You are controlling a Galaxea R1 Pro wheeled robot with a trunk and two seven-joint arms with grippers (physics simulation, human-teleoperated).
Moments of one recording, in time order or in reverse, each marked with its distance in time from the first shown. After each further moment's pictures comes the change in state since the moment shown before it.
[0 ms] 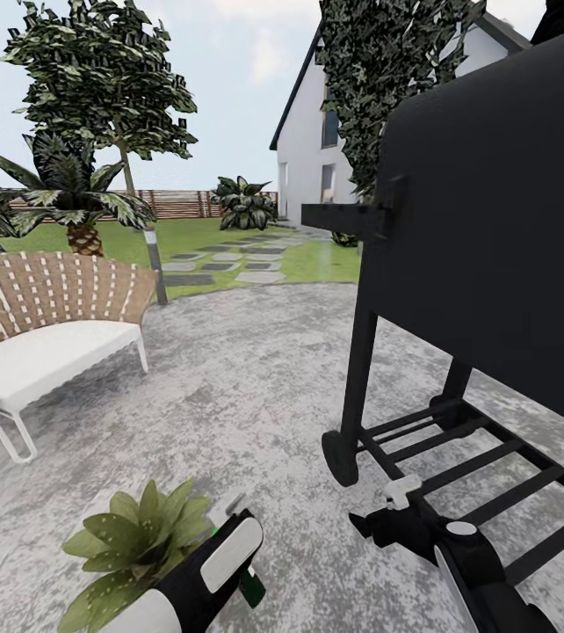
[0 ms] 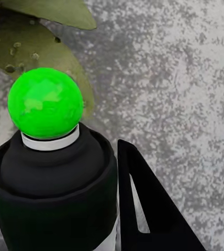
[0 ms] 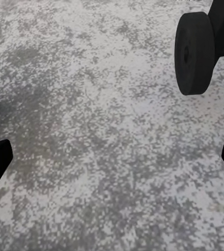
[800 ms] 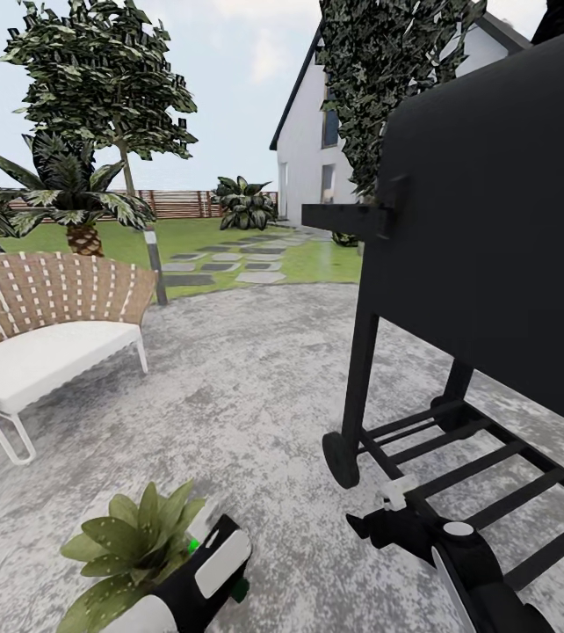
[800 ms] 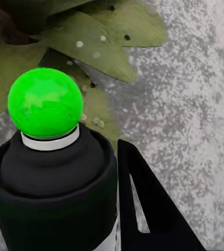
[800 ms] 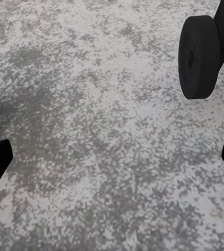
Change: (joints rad) left arm 0.000 0.001 0.045 0.146 0.005 -0.235 -0.103; right arm 0.000 0.000 0.014 0.000 0.000 -0.004 0.000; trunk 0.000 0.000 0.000
